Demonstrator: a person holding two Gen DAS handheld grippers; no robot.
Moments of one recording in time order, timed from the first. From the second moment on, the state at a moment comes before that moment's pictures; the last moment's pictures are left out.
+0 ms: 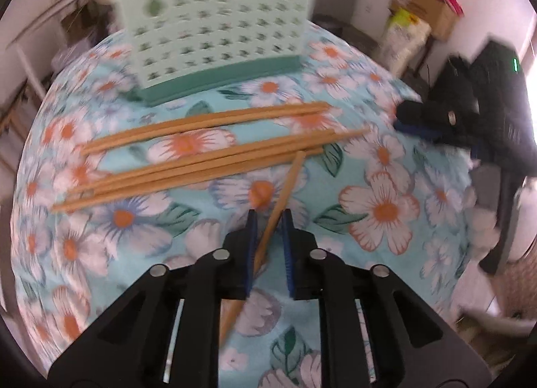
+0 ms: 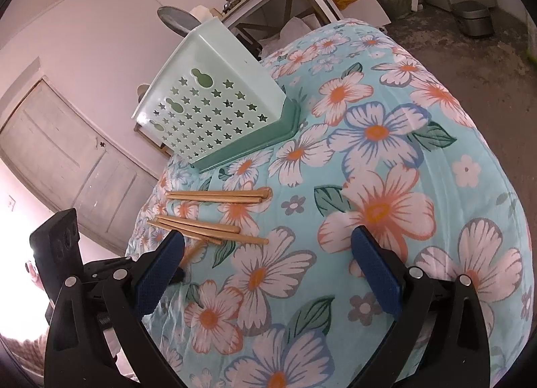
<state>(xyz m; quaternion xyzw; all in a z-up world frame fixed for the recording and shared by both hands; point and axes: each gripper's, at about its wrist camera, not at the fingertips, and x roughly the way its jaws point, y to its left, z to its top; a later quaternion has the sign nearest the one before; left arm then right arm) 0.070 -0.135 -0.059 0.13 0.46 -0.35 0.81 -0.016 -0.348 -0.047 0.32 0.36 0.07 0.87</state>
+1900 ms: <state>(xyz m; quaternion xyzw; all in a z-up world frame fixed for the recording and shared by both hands) 0.116 0.096 -0.093 -0.28 0.41 -0.16 0.85 0.143 -0.052 -0.028 -0.20 0.42 0.32 0.82</state>
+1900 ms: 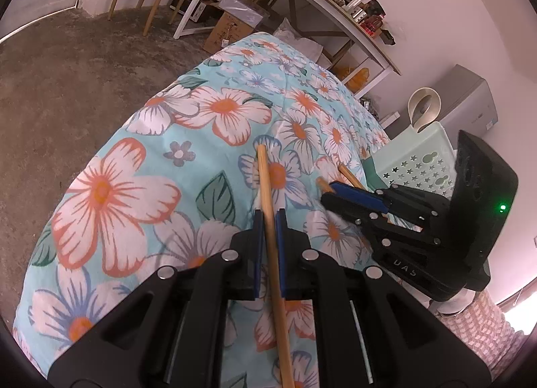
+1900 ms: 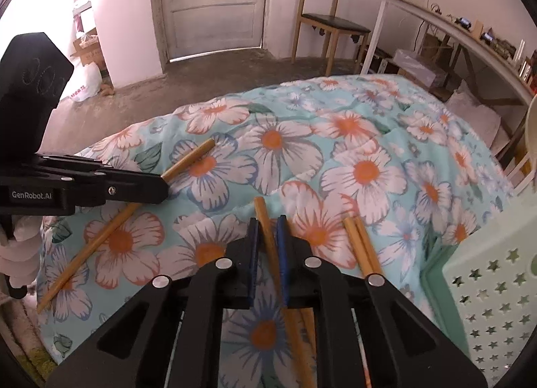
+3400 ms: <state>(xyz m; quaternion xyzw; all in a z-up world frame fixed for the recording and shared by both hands) 0.120 0.036 0.037 -0.23 0.30 -0.25 0.89 0.054 -0.273 0.097 0.16 0.21 0.17 0.95</state>
